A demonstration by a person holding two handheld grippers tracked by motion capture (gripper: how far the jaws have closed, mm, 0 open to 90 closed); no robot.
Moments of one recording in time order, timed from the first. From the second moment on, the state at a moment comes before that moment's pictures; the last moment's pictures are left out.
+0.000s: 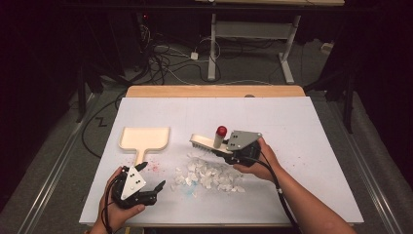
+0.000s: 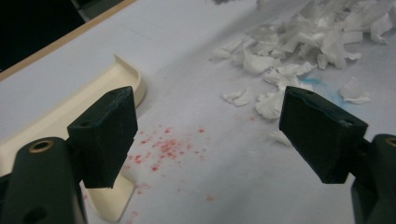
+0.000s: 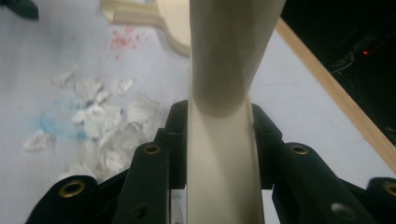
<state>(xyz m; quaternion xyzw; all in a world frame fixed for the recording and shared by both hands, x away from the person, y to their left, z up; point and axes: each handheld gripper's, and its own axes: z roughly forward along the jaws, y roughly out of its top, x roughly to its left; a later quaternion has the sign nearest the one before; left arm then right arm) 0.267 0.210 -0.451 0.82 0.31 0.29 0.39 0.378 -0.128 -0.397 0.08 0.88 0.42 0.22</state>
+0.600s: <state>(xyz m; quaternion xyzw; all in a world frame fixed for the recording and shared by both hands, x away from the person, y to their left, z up) 0.256 0.247 -0.429 0.74 0.38 0.34 0.45 0.296 -0.049 -0.417 0.13 0.88 0.44 0.06</state>
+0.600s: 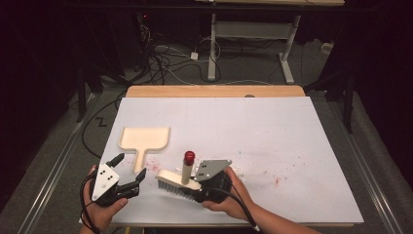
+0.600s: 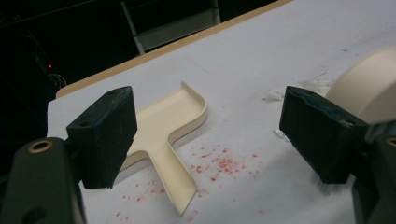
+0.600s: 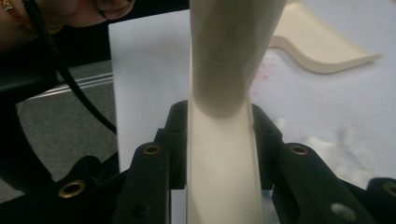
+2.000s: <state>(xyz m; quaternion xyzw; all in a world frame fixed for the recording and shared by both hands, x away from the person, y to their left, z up) 0.260 0.222 -0.440 0.79 0.34 0.30 0.42 0.319 -0.205 -0.382 0.24 0.86 0.41 0.18</state>
